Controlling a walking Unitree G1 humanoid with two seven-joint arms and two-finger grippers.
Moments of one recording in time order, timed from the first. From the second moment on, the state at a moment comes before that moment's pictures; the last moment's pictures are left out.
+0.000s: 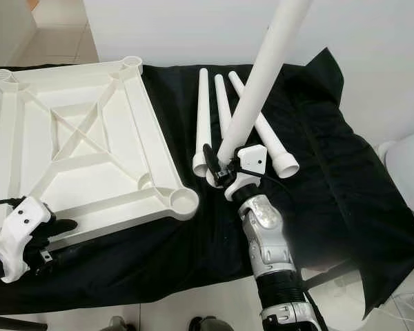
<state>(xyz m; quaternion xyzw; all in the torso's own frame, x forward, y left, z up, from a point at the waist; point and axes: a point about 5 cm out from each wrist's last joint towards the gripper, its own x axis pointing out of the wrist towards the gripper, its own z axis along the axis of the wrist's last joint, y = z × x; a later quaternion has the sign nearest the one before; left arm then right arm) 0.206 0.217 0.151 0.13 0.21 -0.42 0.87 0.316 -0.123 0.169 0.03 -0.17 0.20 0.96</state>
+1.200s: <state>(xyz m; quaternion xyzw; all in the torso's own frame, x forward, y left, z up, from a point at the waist) 0.254 0.160 0.141 0.18 0.11 -0.48 0.85 0.318 -0.120 0.167 0.04 -0.17 0.20 0.97</state>
